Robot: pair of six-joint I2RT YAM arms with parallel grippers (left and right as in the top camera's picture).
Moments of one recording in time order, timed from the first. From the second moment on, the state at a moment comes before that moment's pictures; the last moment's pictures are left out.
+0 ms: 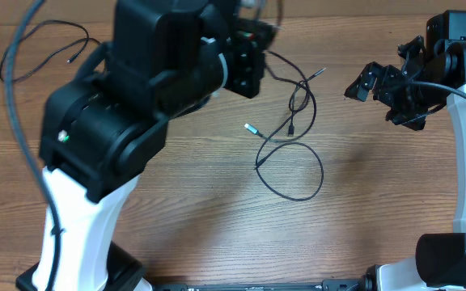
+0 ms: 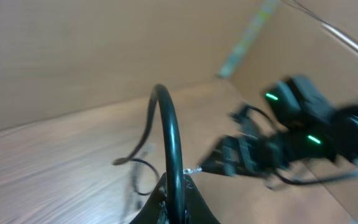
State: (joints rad) left arm -0.62 1.72 2.63 -1.28 0.05 -0.34; right arm -0.09 1.67 1.82 -1.45 -0.34 0.31
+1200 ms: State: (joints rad) left arm -0.62 1.70 2.65 -1.08 -0.25 -0.25; right arm -0.09 1.67 1.82 -1.45 -0.34 0.31
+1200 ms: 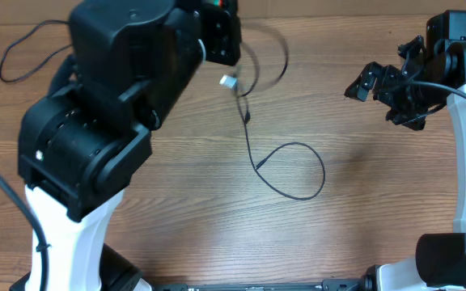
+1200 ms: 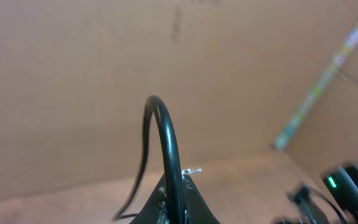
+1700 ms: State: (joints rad) left arm -0.62 1.67 2.65 -1.30 -0.43 -0.24; right arm -0.09 1.67 1.82 -1.45 -0.35 0.31
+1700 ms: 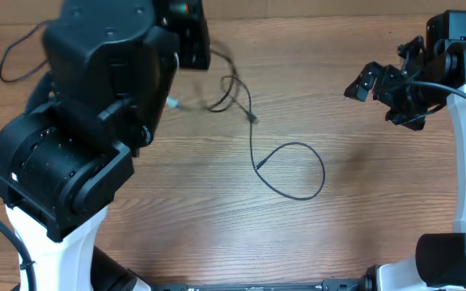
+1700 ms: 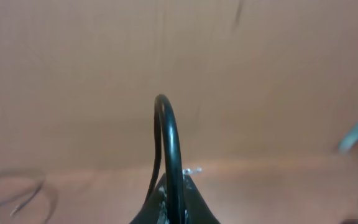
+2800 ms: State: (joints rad) left arm -0.58 1.98 2.64 -1.69 -0.15 -0.41; right arm -0.09 1.67 1.82 -1.45 -0.35 0.31
